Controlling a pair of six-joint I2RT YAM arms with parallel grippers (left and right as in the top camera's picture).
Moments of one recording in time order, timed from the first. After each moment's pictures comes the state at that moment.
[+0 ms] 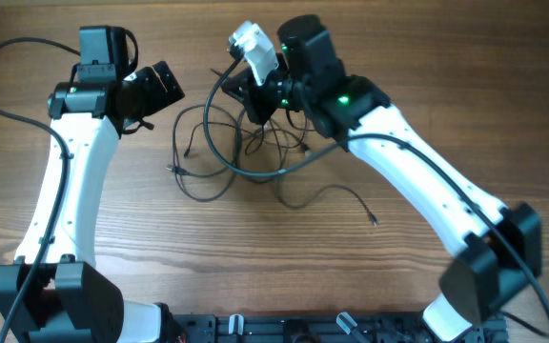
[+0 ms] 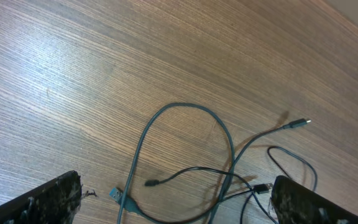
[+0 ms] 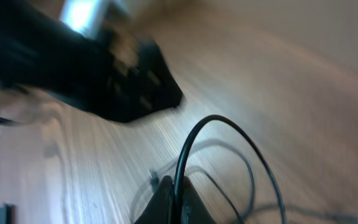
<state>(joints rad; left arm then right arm) 0.02 1.60 1.41 -0.83 0.02 -0.46 0.60 1.77 1.58 -0.33 -0.52 -0.01</state>
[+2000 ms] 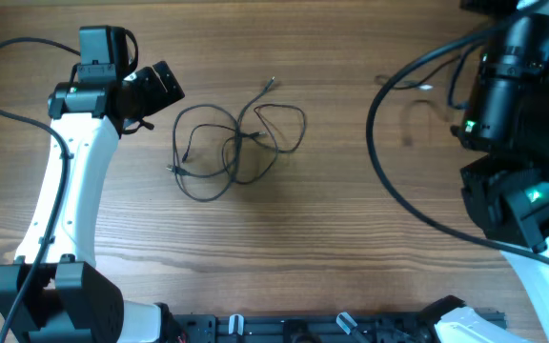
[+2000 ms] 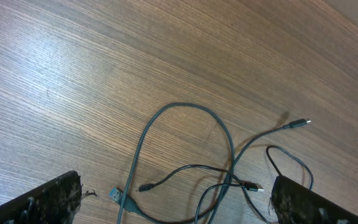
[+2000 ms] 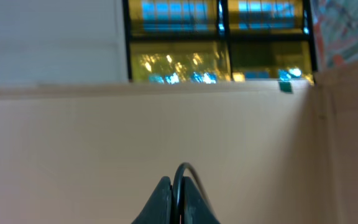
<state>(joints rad) 0.02 1.60 1.41 -0.83 0.02 -0.46 0.46 1.24 1.59 0.25 0.66 -0.30</state>
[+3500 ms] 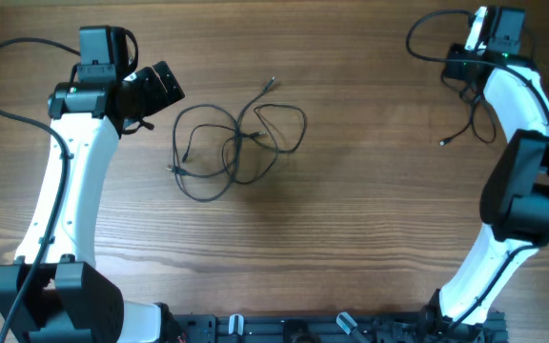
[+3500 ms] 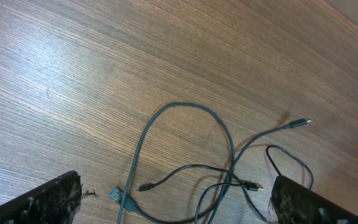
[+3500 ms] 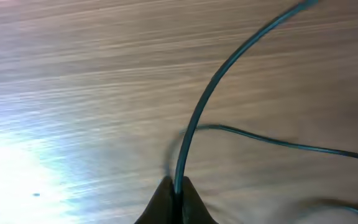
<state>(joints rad) 0.02 1.60 1.41 -0.83 0.02 -0.46 -0.19 2.13 1.59 -0.35 -0.04 0.02</state>
